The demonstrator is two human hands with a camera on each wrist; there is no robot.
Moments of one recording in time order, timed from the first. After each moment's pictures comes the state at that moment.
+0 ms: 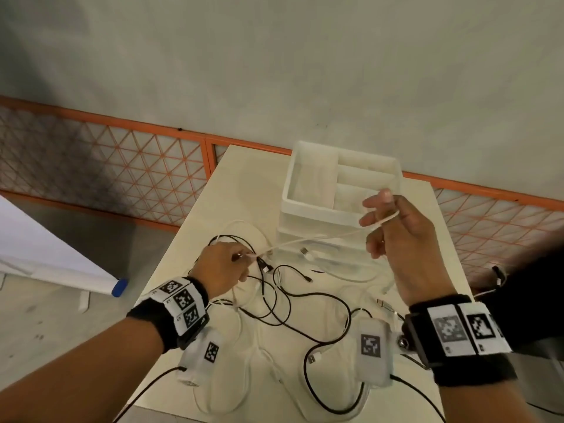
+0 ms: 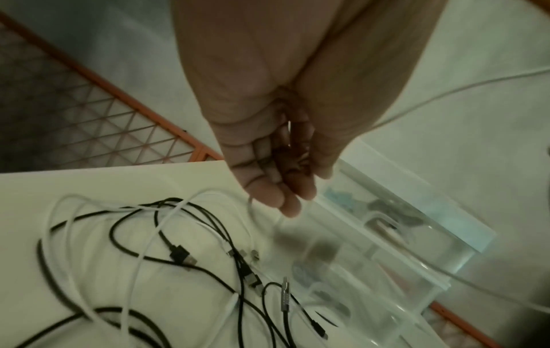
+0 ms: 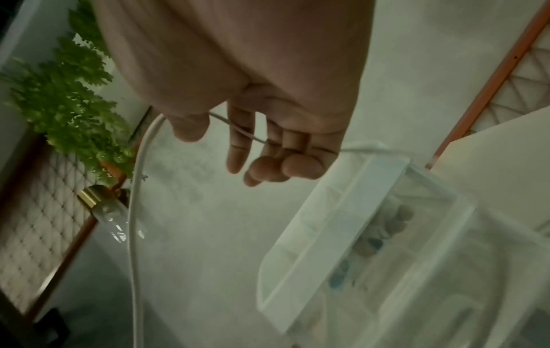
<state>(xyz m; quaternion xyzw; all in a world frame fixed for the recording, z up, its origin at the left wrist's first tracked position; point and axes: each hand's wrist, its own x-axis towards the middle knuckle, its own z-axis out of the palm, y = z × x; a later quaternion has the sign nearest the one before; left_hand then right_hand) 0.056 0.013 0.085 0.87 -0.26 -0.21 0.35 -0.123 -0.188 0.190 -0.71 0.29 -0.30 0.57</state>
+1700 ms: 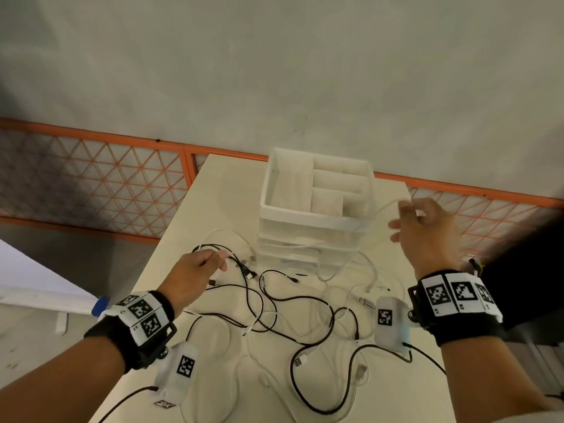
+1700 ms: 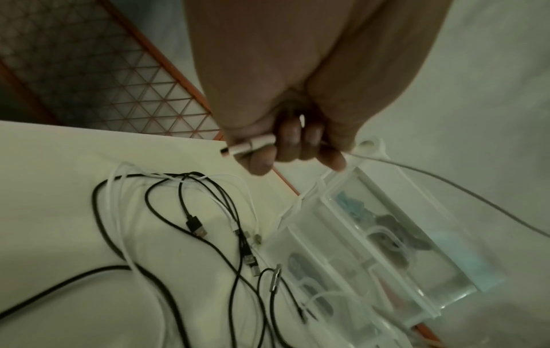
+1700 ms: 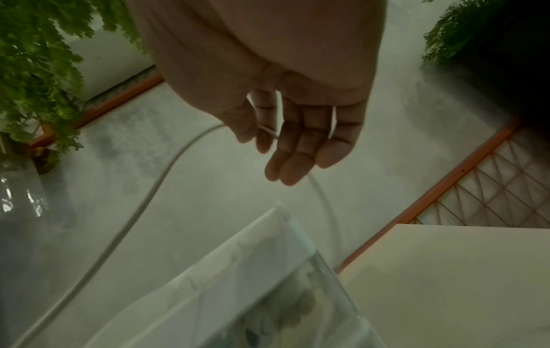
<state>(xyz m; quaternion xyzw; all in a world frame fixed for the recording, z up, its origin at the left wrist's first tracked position) 0.052 0.022 0.092 0.82 -0.19 -0.24 0.49 -0.146 -0.262 0.176 -0.75 0.46 -0.33 0.36</state>
